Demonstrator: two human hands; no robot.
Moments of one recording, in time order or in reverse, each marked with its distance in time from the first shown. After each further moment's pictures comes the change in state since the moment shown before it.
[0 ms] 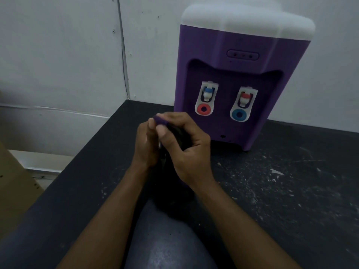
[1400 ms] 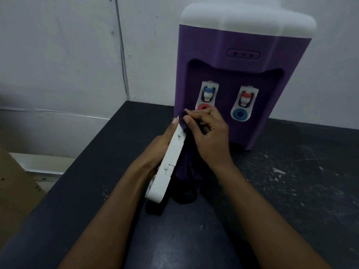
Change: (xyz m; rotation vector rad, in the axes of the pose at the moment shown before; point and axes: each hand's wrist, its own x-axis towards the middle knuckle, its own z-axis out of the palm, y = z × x) left_hand 0.011 -0.016 0.000 0.215 -0.251 -0.508; right_hand 0.025 0.040 -0.049 -0.466 0.109 0.054
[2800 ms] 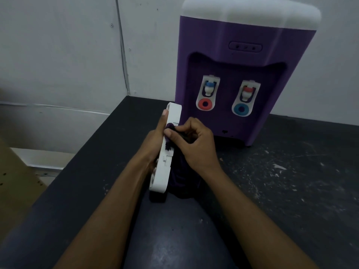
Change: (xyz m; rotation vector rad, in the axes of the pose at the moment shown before) left_hand 0.010 -0.008 -0.005 -0.159 0.103 0.056; right_hand -0.029 -0.001 0.020 0.249 -0.137 0.186
